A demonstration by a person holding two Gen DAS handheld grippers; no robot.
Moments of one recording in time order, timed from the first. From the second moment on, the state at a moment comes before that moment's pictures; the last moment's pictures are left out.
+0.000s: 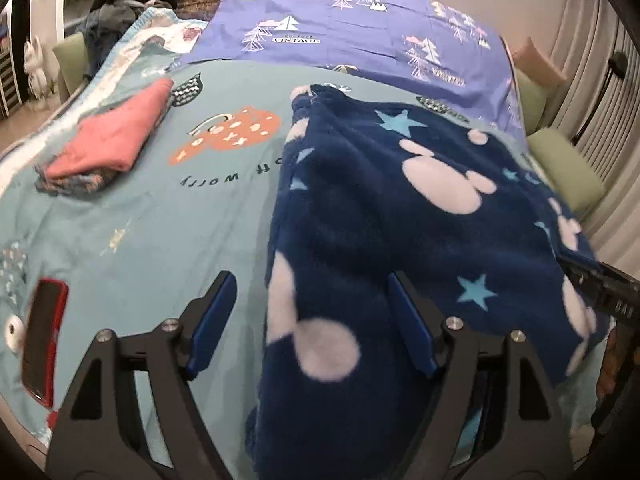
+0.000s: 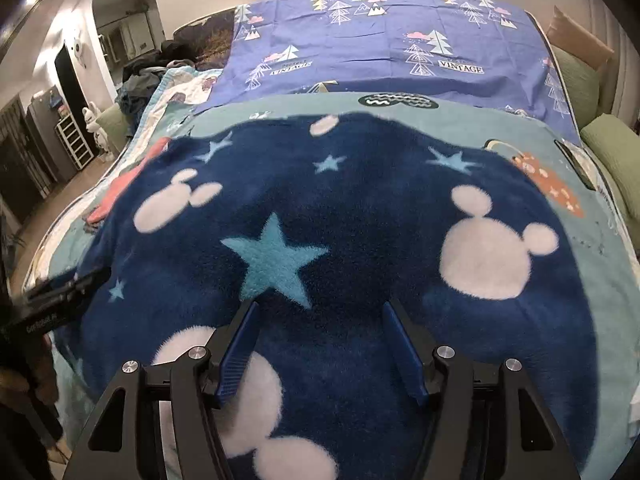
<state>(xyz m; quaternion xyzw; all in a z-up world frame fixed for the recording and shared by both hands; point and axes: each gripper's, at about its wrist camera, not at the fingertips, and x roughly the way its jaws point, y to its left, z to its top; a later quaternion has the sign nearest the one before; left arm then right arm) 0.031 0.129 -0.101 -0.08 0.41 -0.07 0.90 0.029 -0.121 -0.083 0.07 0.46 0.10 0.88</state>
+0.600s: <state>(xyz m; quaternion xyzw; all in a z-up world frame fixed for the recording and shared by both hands) 0.034 0.156 -0.123 -0.21 0.45 -0.18 0.85 0.151 -0.071 -0.132 0.16 0.51 0.15 0.83</state>
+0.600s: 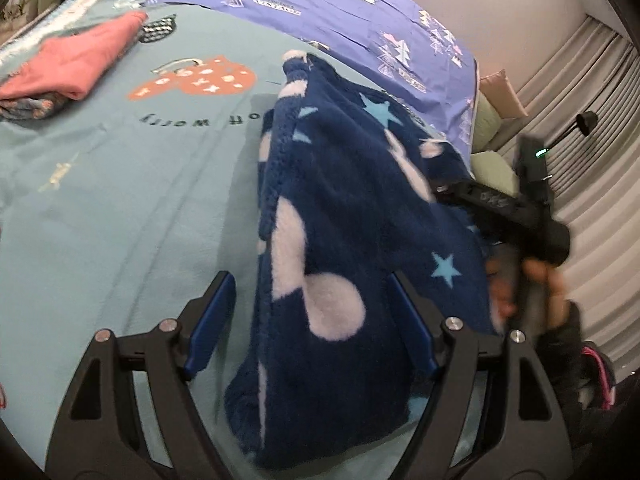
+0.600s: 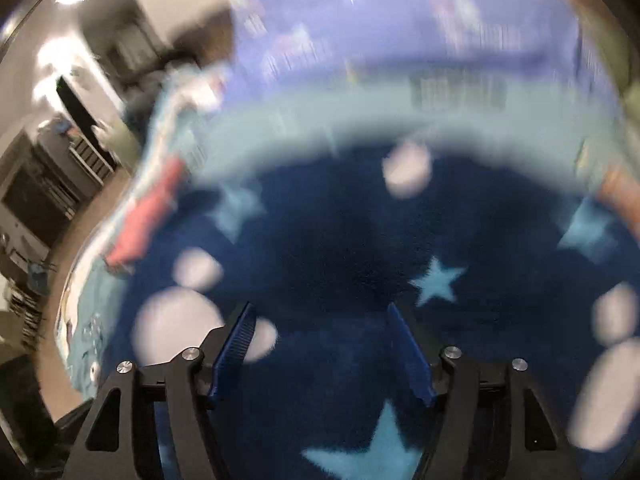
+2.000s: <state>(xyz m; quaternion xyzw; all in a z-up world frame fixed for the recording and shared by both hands) 0.030 0.049 -0.022 -0.08 0.38 -0.21 0.90 -0.005 -0.177 -0.078 0.23 0.46 0.17 0.84</state>
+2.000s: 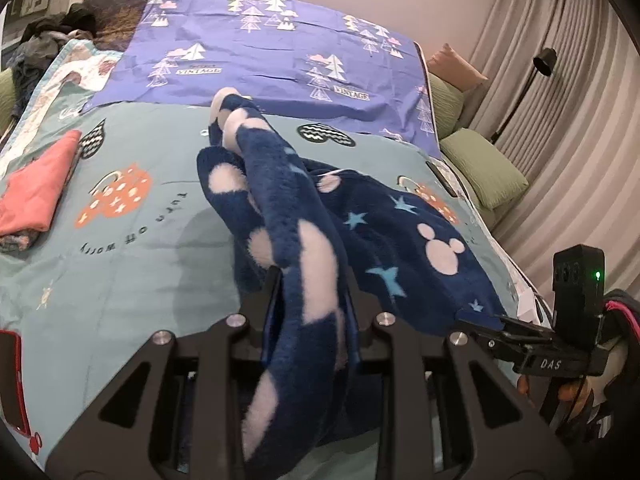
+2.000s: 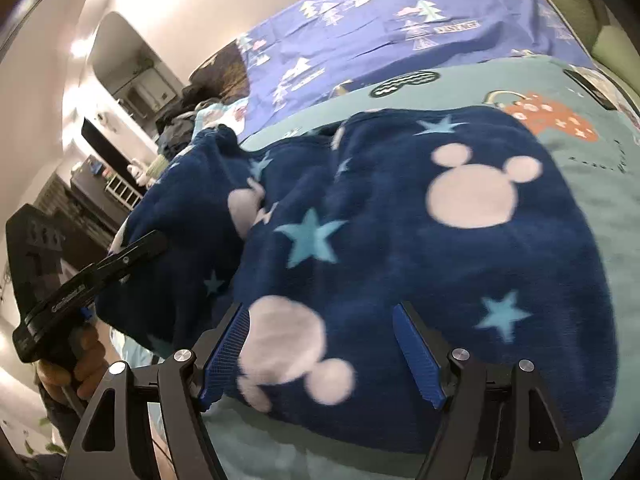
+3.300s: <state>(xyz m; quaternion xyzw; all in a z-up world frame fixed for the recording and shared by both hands) -0.013 0.028 -0.030 0.00 0.34 -0.19 0.92 0.150 -0.028 -0.040 0.04 0.54 0.26 0.80</state>
